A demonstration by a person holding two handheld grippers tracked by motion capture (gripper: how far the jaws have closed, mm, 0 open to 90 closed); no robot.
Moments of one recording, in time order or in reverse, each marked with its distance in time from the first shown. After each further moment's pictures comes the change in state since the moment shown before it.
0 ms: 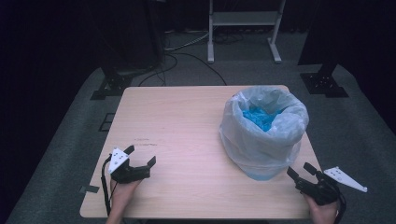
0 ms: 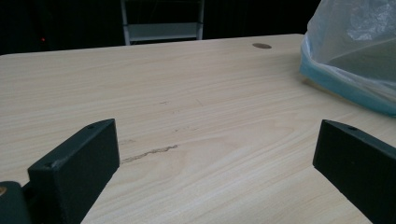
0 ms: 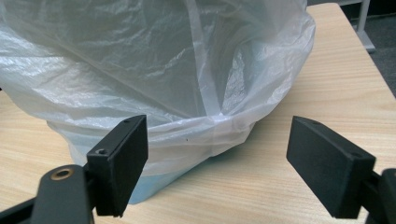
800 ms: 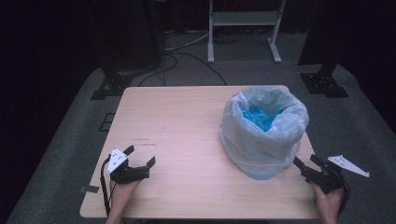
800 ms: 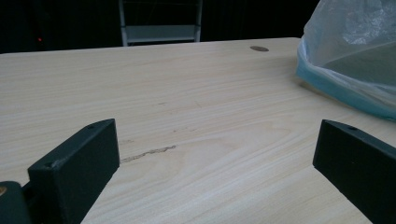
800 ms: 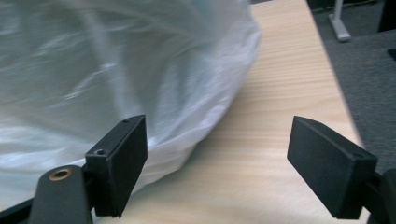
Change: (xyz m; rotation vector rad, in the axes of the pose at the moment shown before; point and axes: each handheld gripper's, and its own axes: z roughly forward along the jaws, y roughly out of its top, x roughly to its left) left arm 0.002 -0.001 -0.001 -0.010 -0.014 -0.017; right arm -0.037 0.020 0.022 0.041 -0.082 0.026
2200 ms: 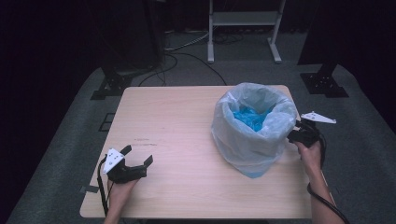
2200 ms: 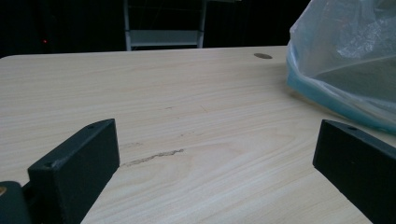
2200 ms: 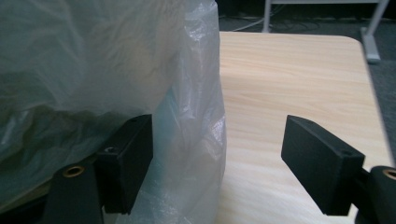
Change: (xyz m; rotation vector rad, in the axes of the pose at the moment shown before) left arm 0.007 0.001 -0.005 -0.025 0.014 -0.022; right arm 0.006 0.084 0.115 0.083 0.073 -0.178
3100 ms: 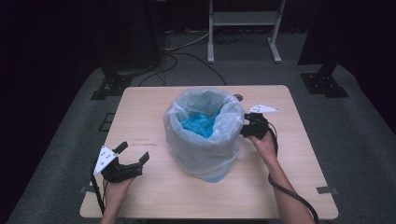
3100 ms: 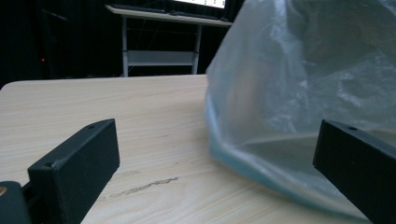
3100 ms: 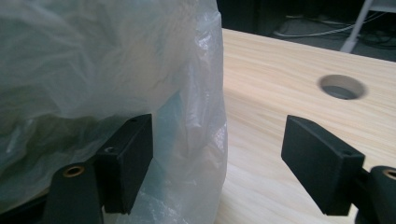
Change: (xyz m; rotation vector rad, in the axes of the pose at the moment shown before) left arm -0.001 0.020 -0.014 -0.086 -0.027 -0.016; right arm 0.129 0.029 0.083 0.047 0.233 -0.139
